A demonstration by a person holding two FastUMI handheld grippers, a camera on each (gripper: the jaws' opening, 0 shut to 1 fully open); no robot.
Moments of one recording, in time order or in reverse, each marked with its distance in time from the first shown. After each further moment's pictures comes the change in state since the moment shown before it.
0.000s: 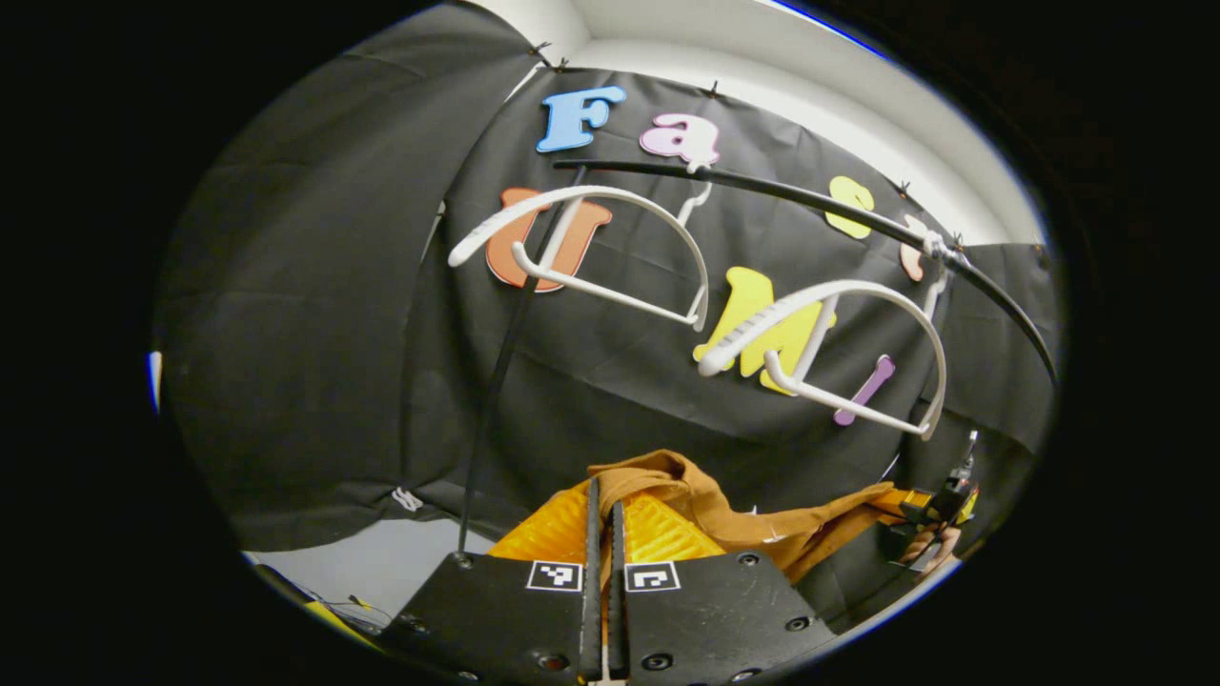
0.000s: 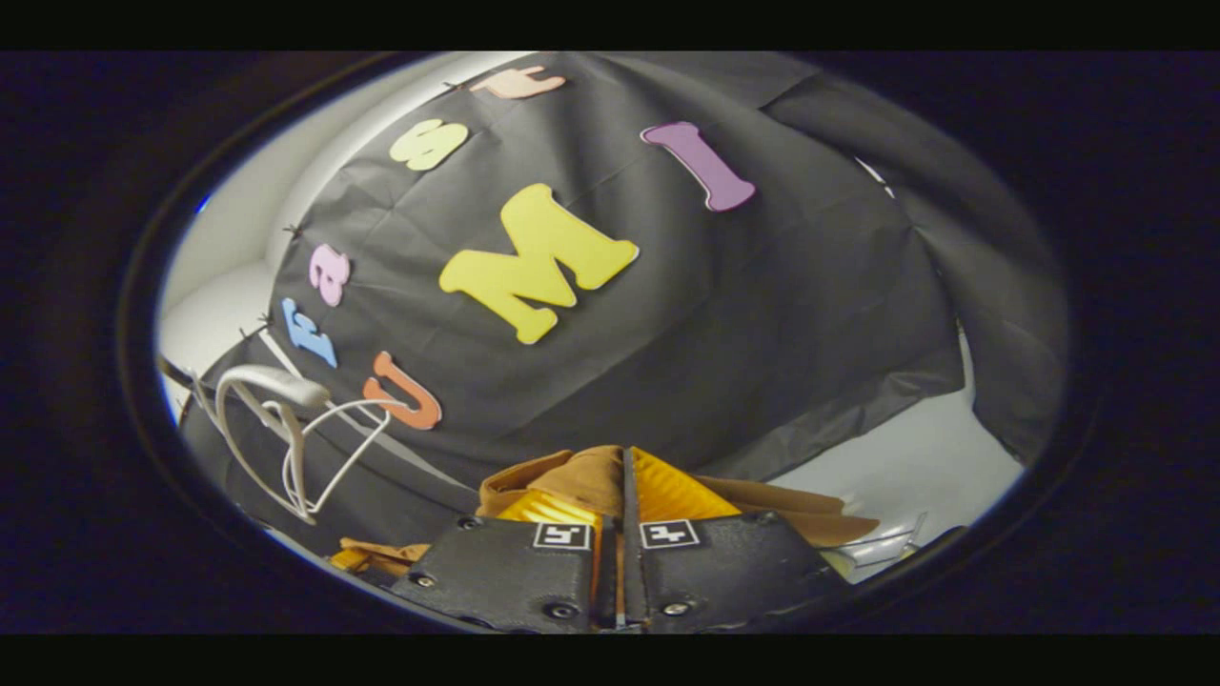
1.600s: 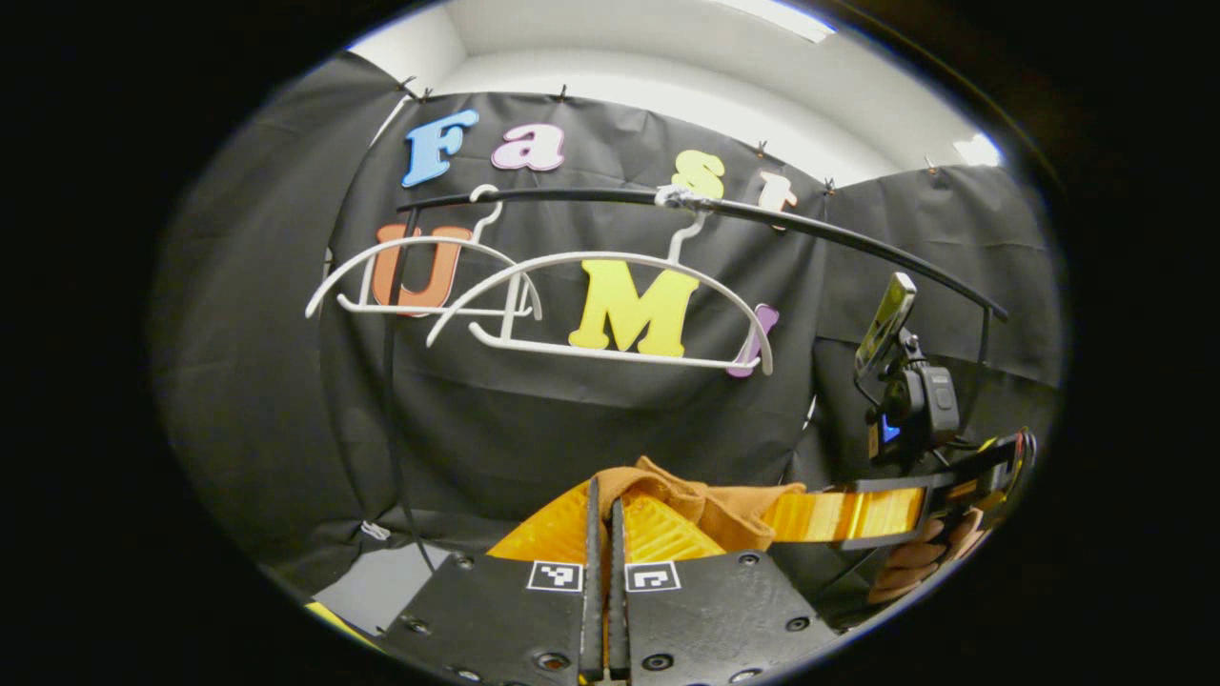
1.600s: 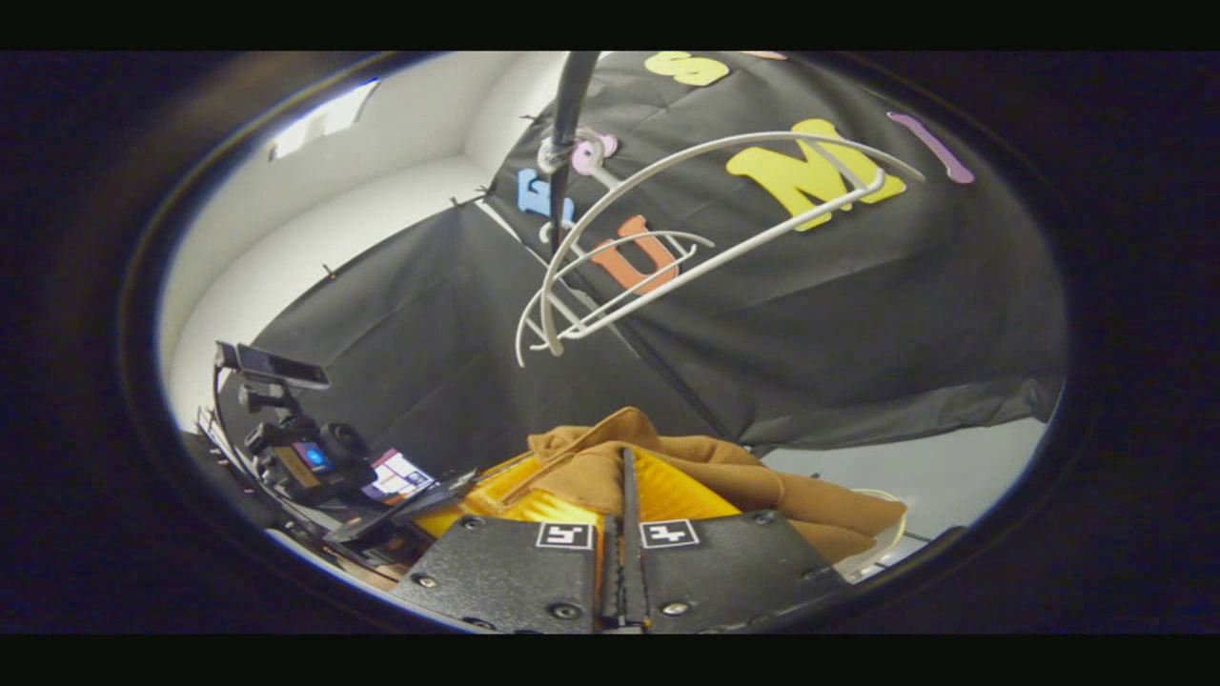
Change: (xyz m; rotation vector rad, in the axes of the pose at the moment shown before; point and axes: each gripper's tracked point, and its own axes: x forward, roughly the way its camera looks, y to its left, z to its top) left arm -0.091 -0.135 -0.030 0.197 0.009 -0.251; right arm -0.166 0.216 -0.211 -0.300 0.361 0.521
